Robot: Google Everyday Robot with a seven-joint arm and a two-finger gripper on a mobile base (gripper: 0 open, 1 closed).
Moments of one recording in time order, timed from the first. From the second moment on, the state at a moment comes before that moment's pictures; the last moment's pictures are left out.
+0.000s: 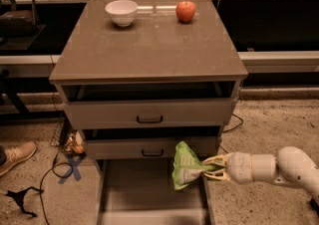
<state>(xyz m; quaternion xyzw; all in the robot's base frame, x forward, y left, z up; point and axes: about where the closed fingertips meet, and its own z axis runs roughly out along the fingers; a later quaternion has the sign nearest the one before) 0.476 -0.170 0.537 -0.65 0.55 0.21 0.48</state>
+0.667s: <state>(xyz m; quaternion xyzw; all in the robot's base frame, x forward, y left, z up) 0.483 -0.180 0.575 -0.62 0.54 0.21 0.53</state>
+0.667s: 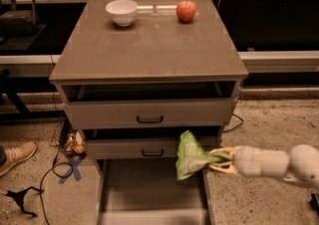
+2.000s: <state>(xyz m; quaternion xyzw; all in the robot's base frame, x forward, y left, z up) 0.514 -0.264 0.815 -0.53 0.46 0.15 0.70</state>
